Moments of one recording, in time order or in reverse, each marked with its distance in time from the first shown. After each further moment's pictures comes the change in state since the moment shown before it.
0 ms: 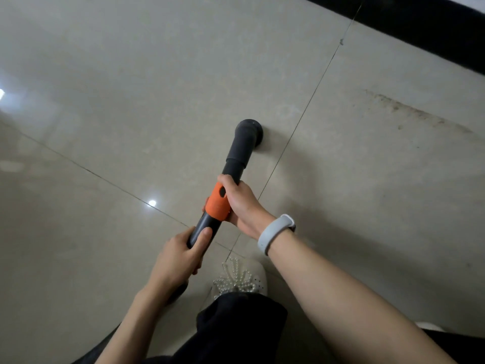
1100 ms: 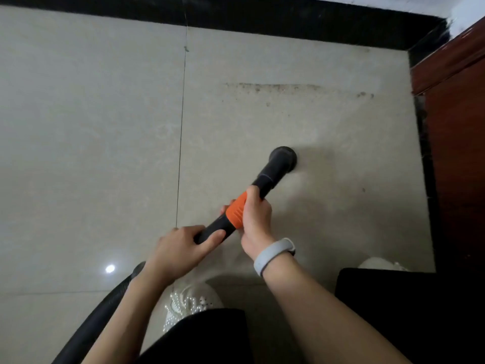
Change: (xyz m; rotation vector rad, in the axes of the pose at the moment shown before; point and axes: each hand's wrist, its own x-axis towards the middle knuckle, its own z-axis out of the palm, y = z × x) left_hand 0.044 0.115 0.079 0.692 -0.378 0.472; right_hand -0.070 -0.007 -0.117 0.739 0.800 -0.311
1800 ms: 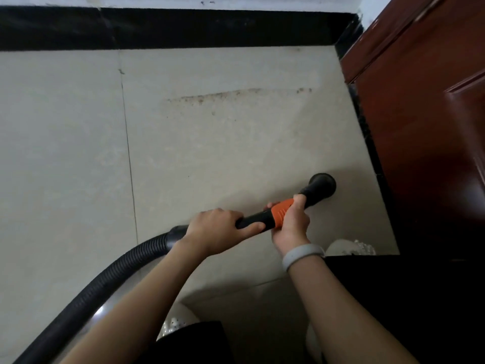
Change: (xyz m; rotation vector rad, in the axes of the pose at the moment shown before) left_hand 0.059 0.116 0.038 0.444 -0.207 0.413; right_hand 0.024 -0.064 -0.108 0.386 0.318 -0.106
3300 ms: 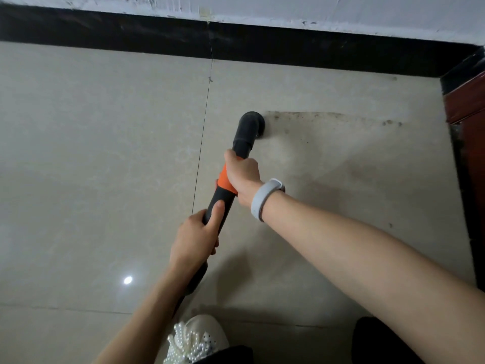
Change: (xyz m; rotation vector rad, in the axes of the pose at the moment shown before) left_hand -0.048 -0.087 0.003 -0.915 0.571 -0.621; right_hand -0.033 0.081 0.184 -0.975 -0.641 -0.055
